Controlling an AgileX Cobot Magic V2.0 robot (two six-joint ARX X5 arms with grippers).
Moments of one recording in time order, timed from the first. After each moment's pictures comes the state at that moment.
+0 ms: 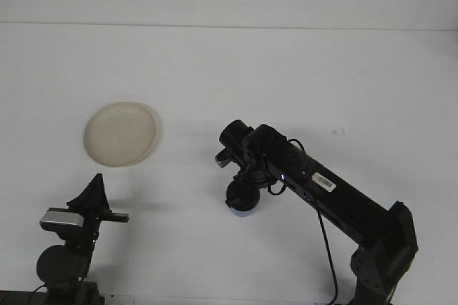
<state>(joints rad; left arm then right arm) -0.07 0.00 0.03 0.22 -0.02 -0.04 0.75 1.85 1.62 -1.30 -0.03 0.06</state>
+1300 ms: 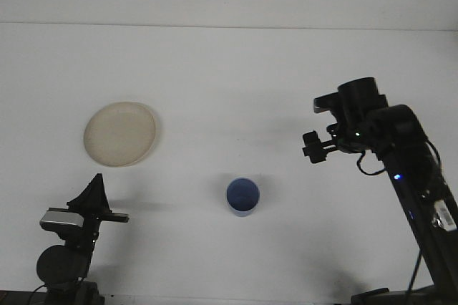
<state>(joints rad) -0.07 0.00 0.03 0.22 -0.02 -0.04 0.21 1.46 1.62 -1.27 -0.08 -0.03</state>
